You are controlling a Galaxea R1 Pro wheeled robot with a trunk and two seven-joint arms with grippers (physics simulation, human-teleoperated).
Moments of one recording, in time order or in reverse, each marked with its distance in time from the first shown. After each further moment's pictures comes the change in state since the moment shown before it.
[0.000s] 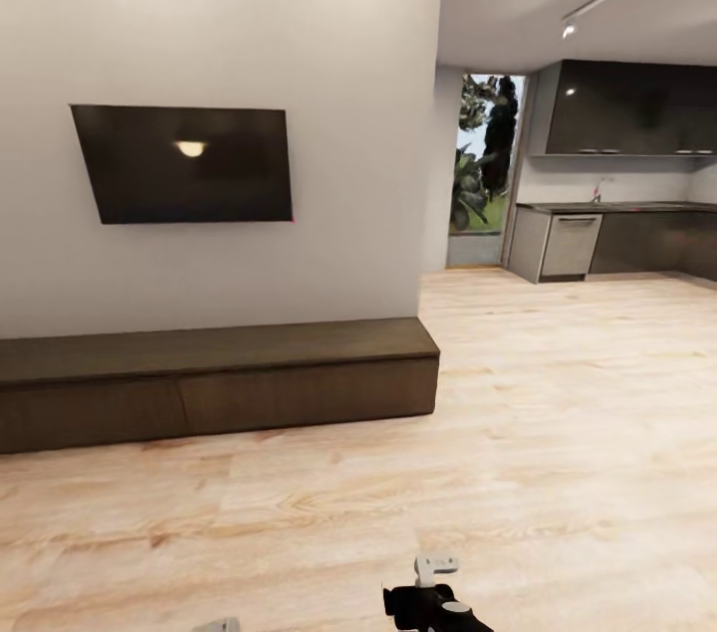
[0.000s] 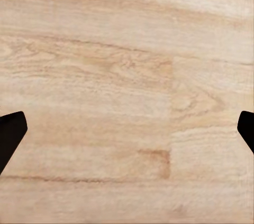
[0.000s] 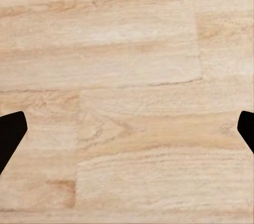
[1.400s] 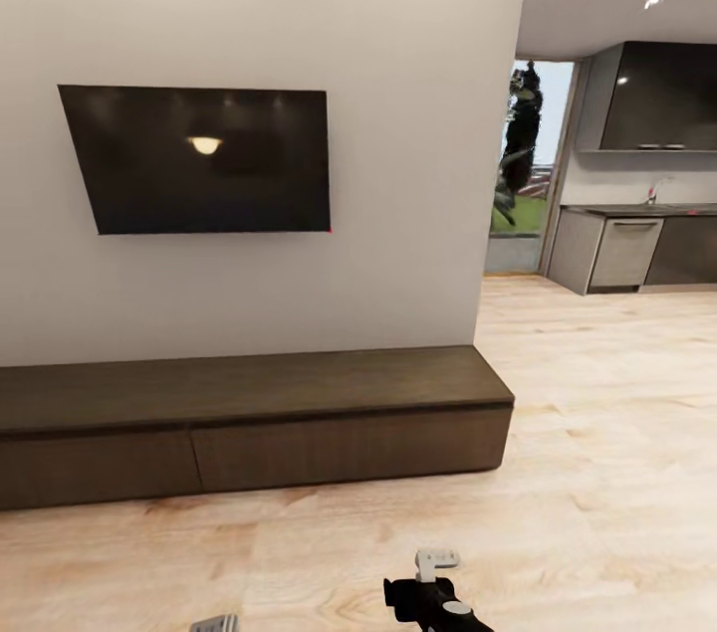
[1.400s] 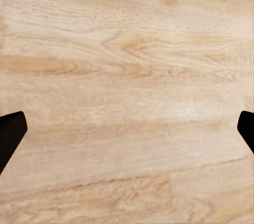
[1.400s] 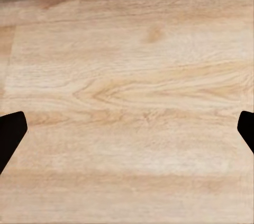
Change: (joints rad) left arm 0.000 0.056 0.004 0.000 0.008 0.017 -0.337; right arm 0.000 0.000 -0.003 -0.001 -0.002 -0.060 -0.007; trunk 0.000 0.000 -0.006
